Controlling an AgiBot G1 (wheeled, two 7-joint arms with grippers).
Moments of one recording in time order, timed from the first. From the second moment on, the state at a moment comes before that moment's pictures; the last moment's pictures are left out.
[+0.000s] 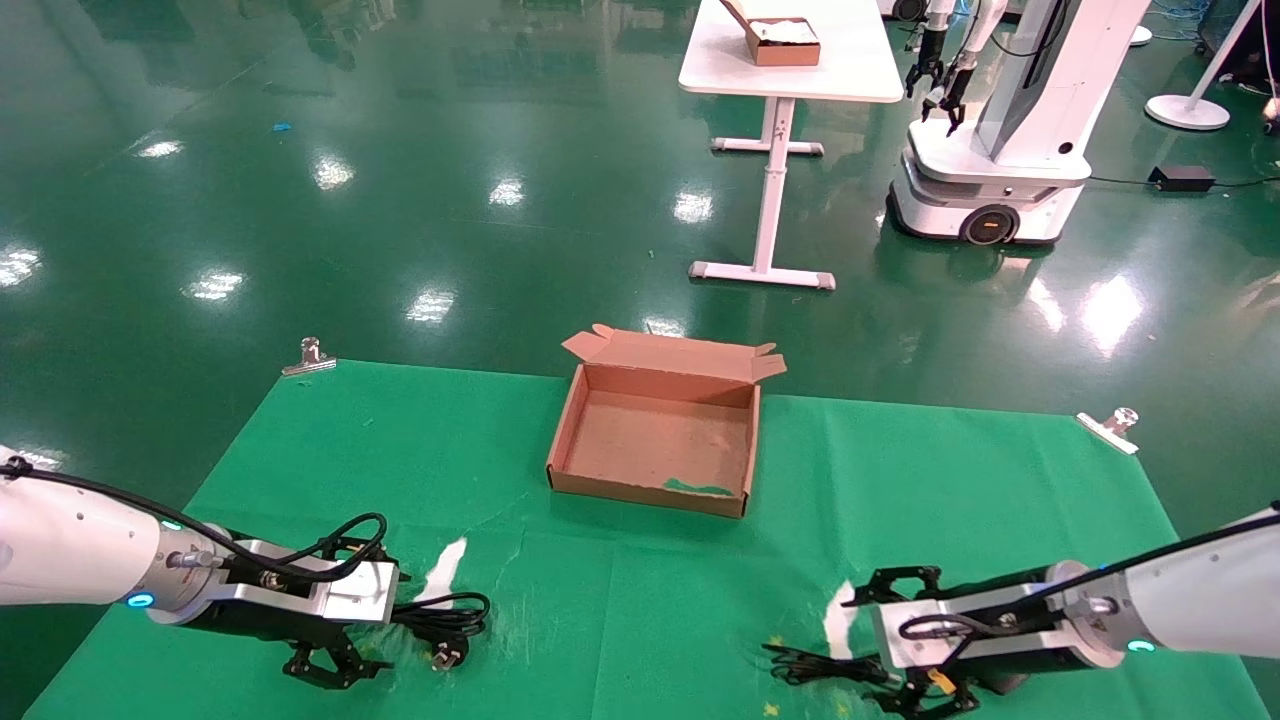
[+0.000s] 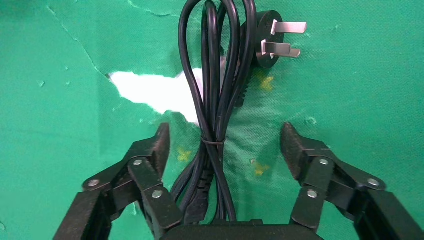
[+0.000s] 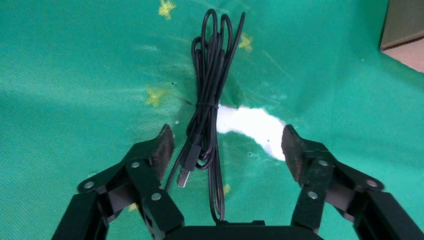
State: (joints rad) left arm -1.68 1.12 0.79 -0.13 1.79 1.20 0.59; right arm 1.58 -1.10 -0.68 0.10 -1.66 -1.24 -0.79
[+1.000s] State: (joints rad) left arm -1.69 1.10 0.77 -0.13 1.76 1.21 0.57; right arm 1.59 -1.06 -0.64 0.09 -1.59 -1.26 -0.76
